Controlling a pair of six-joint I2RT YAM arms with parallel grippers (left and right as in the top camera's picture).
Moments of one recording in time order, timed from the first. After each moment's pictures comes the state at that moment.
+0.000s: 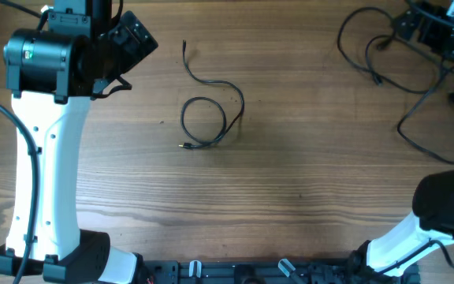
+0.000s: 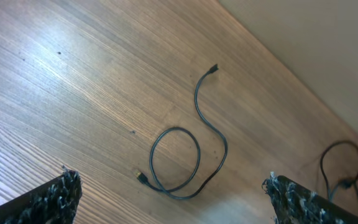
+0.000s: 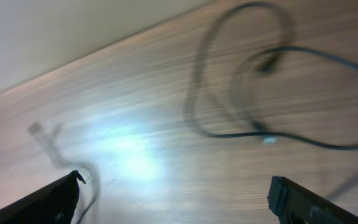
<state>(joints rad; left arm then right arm) -0.18 1.66 2.13 -1.45 -0.14 -0.79 -0.32 1.89 2.04 -1.17 -0.48 0.02</state>
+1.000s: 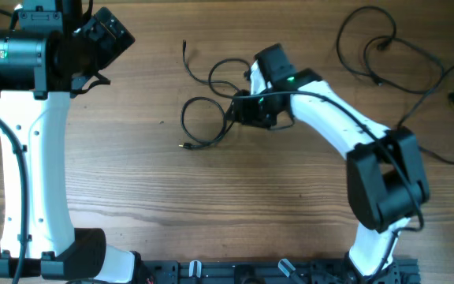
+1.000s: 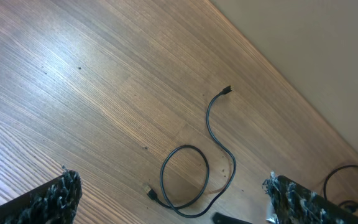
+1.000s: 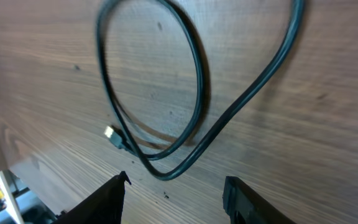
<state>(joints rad) -0.06 1.66 2.13 -1.44 -0.12 -0.74 0.46 1.99 1.41 -0.64 -0.51 0.54</state>
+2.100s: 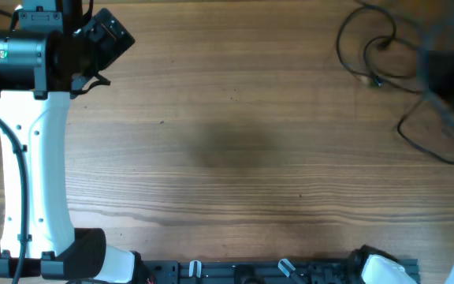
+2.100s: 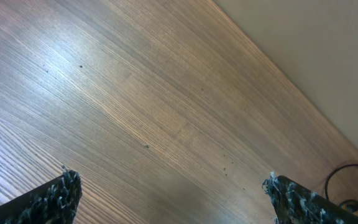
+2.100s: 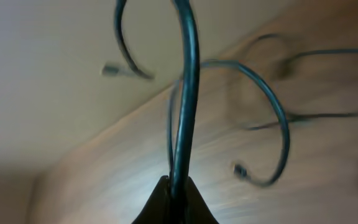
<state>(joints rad) -0.06 1.66 2.13 -1.44 -0.12 -0.74 -0.43 1.25 1.46 -0.84 -0.49 0.40</state>
